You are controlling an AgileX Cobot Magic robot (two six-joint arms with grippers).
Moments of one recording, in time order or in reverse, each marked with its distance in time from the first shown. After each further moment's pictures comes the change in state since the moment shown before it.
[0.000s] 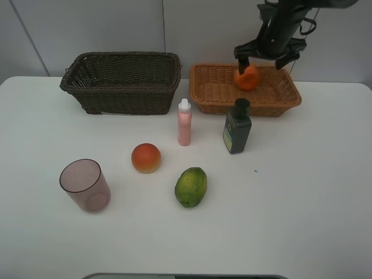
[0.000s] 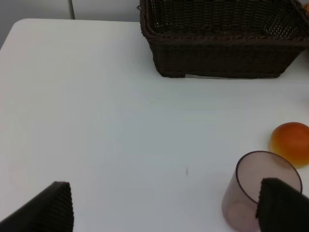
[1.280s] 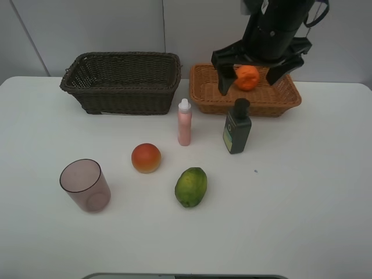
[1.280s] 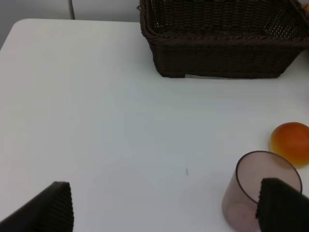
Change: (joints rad) left arm 0.000 0.000 0.000 0.000 0.000 0.000; right arm 0.287 -0.431 0.402 0.064 0.192 0.110
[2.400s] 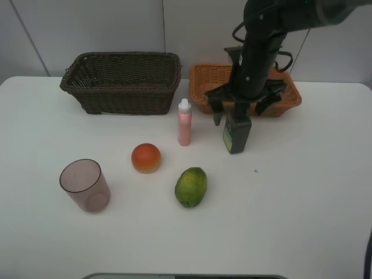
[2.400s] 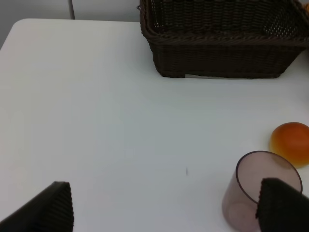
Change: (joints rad) left arm 0.000 0.000 0.000 0.000 0.000 0.000; right arm -0.048 0.248 0.000 0.017 -0.104 0.014
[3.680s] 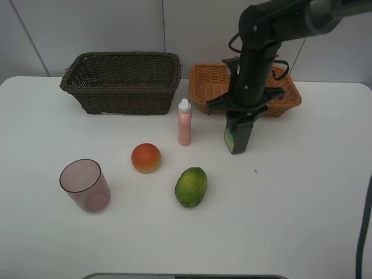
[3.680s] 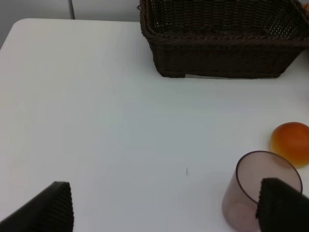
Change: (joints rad) left arm 0.000 0.000 0.000 0.000 0.000 0.000; right arm 0.000 0.034 0.000 0.001 0.028 -0.023
